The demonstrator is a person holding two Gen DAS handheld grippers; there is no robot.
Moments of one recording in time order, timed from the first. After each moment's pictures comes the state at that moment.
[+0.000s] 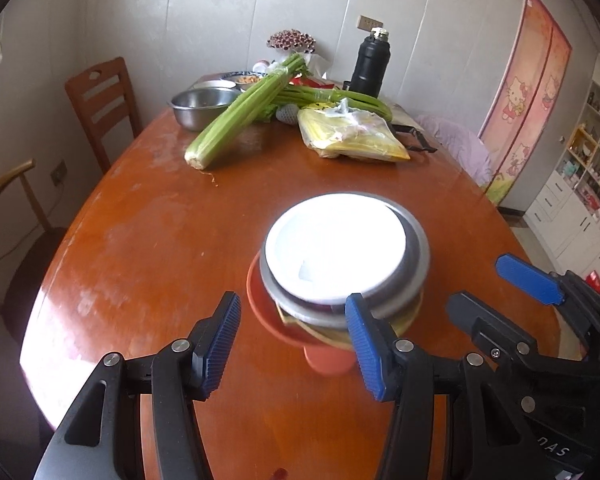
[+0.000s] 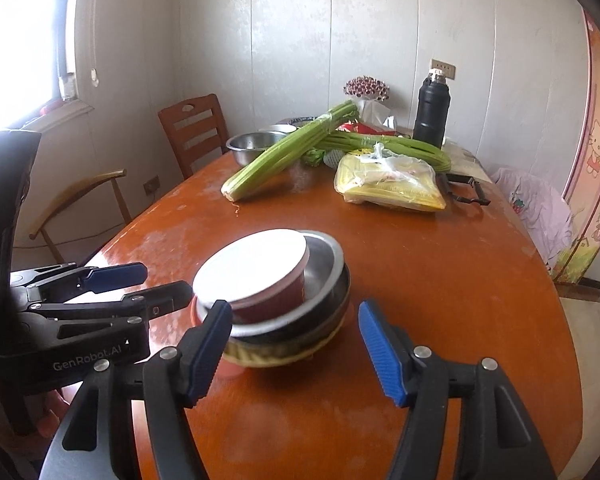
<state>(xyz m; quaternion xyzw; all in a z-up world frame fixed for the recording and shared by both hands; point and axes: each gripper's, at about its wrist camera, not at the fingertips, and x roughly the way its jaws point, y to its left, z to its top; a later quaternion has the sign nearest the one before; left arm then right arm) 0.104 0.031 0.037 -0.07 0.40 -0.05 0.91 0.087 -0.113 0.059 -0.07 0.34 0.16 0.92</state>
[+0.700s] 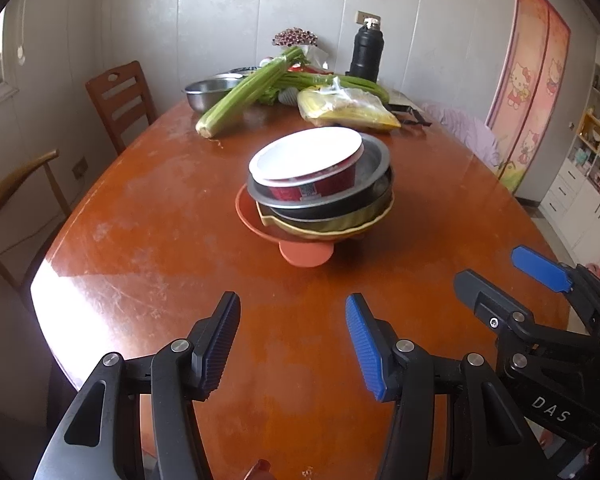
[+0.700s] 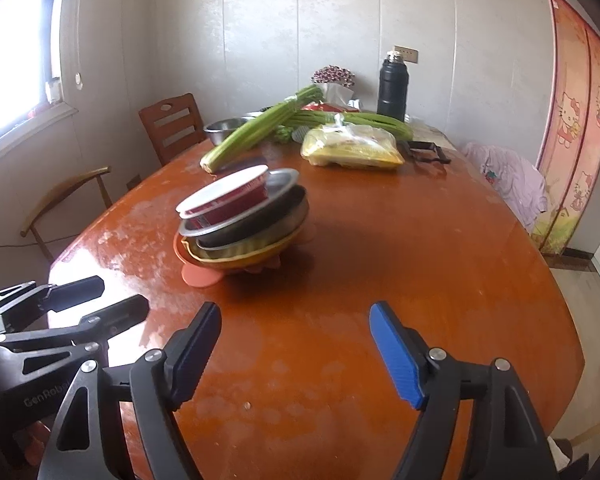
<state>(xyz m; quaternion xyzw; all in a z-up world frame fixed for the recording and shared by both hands) 0.016 -0.007 0.007 -0.05 0.40 -0.02 0.92 0.013 -0.157 0.024 -0.04 0.35 0.11 0.93</state>
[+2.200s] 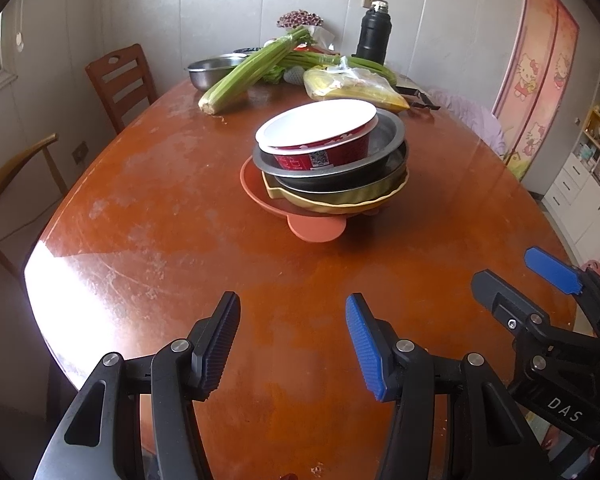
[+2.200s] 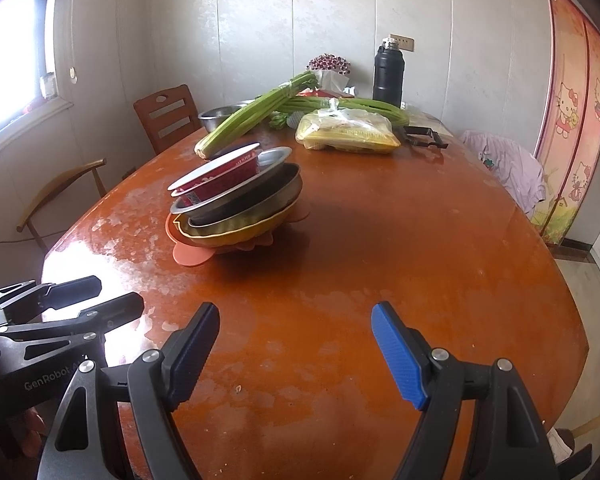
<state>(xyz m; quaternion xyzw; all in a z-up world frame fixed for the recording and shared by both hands) 0.024 -0.003 -0.010 -0.05 0.43 -0.01 0.90 0.014 -0.163 0.008 -0.04 0.36 0.11 0.92</state>
